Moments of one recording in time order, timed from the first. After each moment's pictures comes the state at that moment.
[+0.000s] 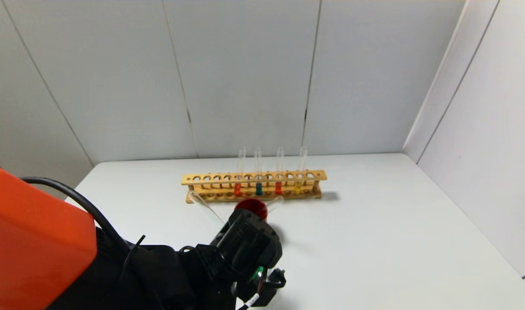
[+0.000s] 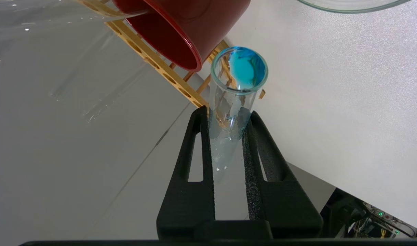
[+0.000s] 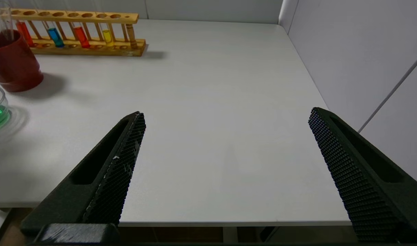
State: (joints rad) left arm -0.94 1.92 -0.81 -0.34 0.77 1.58; right arm -0.01 0.00 -0.04 0.10 0.02 -0.04
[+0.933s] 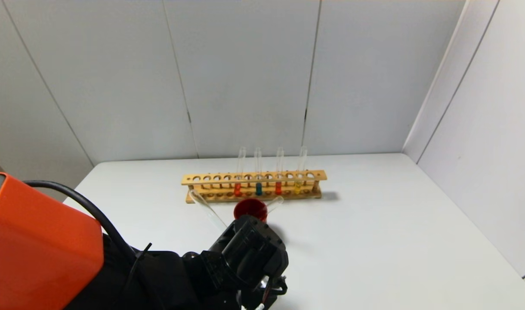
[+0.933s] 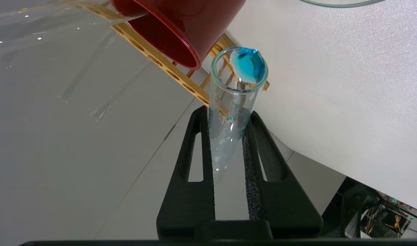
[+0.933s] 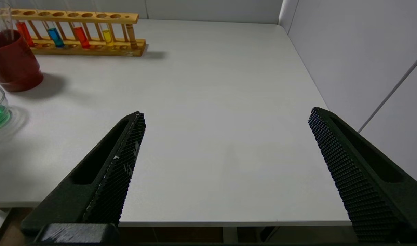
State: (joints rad) left arm -0.97 1.93 -0.80 -0.34 0.82 1.61; right arm -0.01 0.00 -0.04 0.10 0.02 -0.04
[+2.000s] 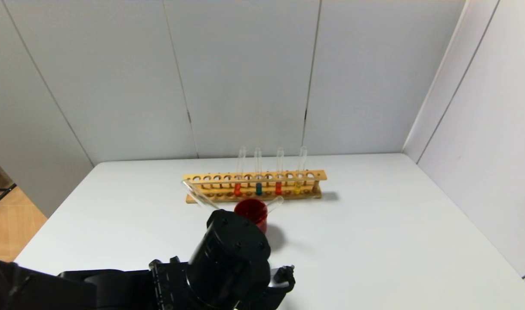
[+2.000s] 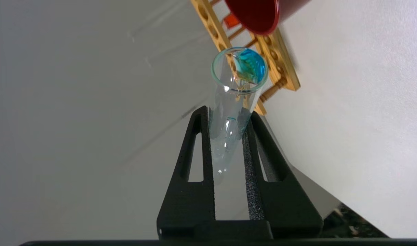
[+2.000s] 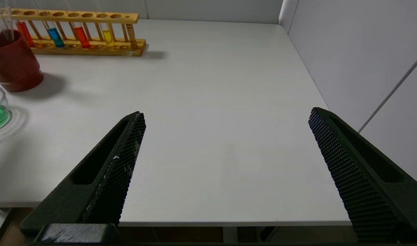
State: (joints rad) left arm -1.04 1.73 -0.72 -0.45 0.85 1.50; right arm -0.01 0.00 -0.04 0.10 0.02 -0.04
